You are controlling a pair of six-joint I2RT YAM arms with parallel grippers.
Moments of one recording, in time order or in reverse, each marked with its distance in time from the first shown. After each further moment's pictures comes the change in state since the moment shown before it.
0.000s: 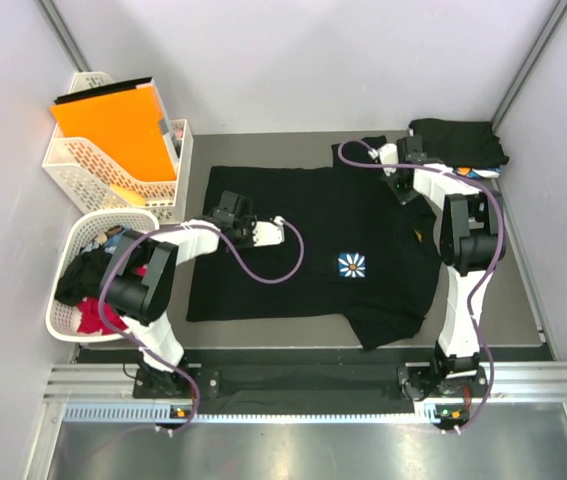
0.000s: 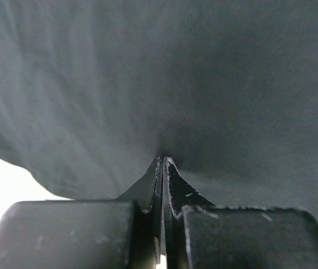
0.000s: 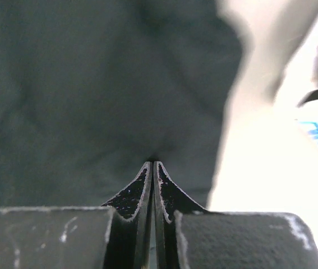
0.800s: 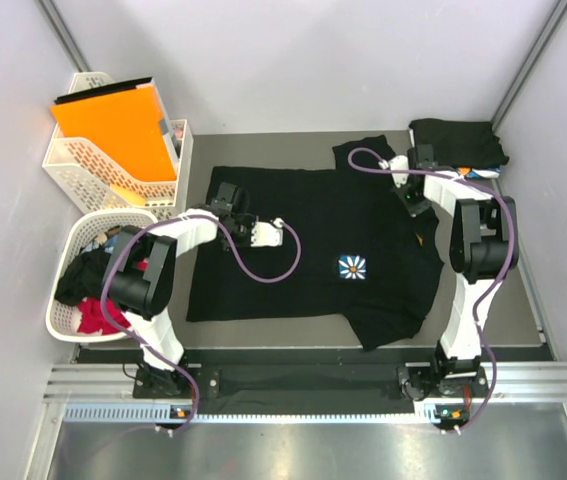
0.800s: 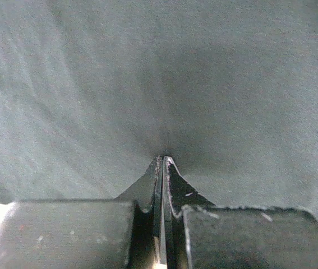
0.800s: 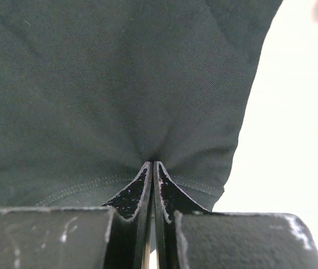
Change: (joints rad) left arm 0.045 0.058 0.117 -0.206 0.152 0.137; right arm -0.045 -0.082 -0.143 -0.062 -0.012 -0.002
